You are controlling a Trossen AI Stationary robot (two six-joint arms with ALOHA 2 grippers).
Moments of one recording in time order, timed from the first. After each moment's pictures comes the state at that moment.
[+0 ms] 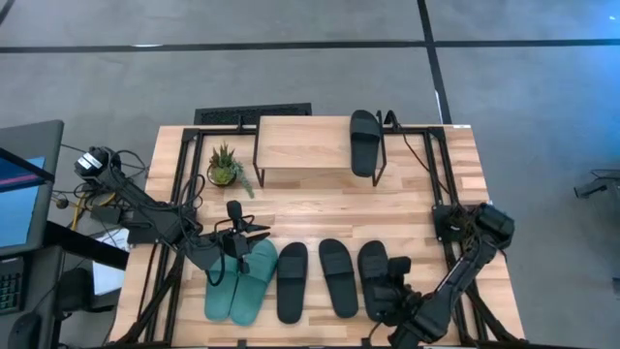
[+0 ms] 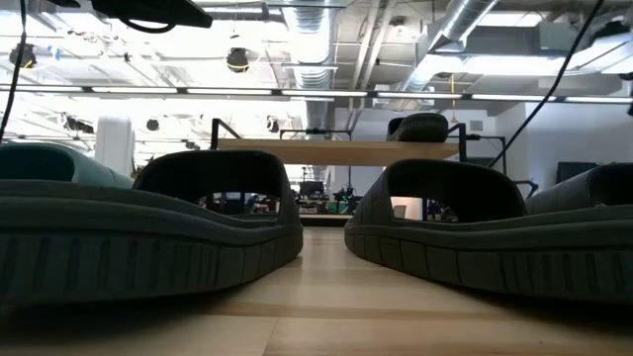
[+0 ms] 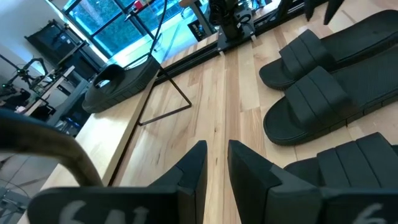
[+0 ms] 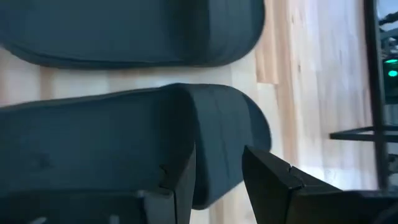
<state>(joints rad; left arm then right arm) -0.63 1.15 0.67 0.02 -0.90 0.16 0.95 1.97 1.44 -1.30 0.63 0.94</state>
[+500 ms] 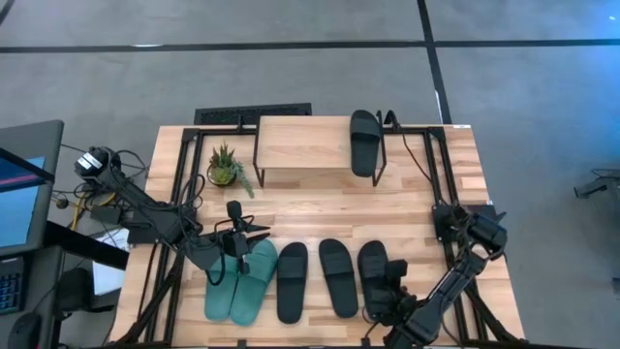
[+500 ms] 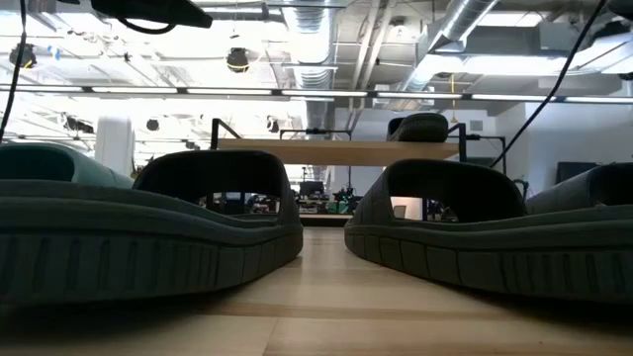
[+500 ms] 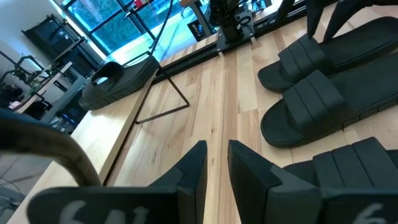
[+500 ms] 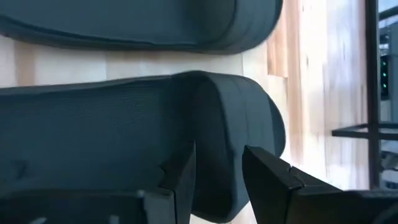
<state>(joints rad) -0.63 1.15 0.67 0.02 -0.89 0.13 0.94 2.07 1.44 -1.30 0.63 0.96</state>
